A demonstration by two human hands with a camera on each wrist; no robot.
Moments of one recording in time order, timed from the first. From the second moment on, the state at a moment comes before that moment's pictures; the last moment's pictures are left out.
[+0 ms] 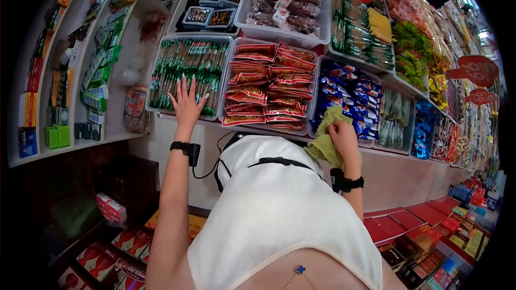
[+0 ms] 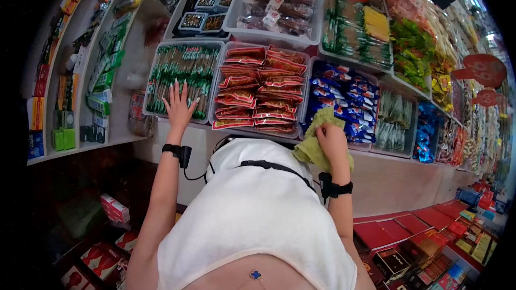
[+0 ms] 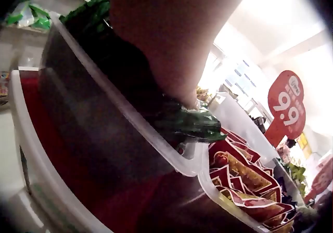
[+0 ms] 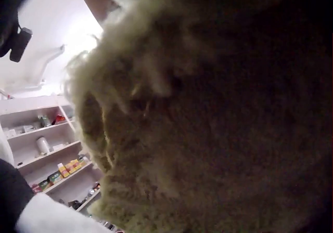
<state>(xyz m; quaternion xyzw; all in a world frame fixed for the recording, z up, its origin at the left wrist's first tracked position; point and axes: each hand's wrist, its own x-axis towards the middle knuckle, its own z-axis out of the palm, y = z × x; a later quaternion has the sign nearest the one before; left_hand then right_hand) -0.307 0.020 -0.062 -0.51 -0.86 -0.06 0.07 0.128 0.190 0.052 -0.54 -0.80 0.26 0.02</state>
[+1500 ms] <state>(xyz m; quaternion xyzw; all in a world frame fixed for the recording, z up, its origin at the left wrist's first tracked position) -0.301 0.033 -0.044 -0.47 -0.88 -0.01 0.00 -0.093 0.409 0.165 -0.36 -0.89 0.22 0.17</state>
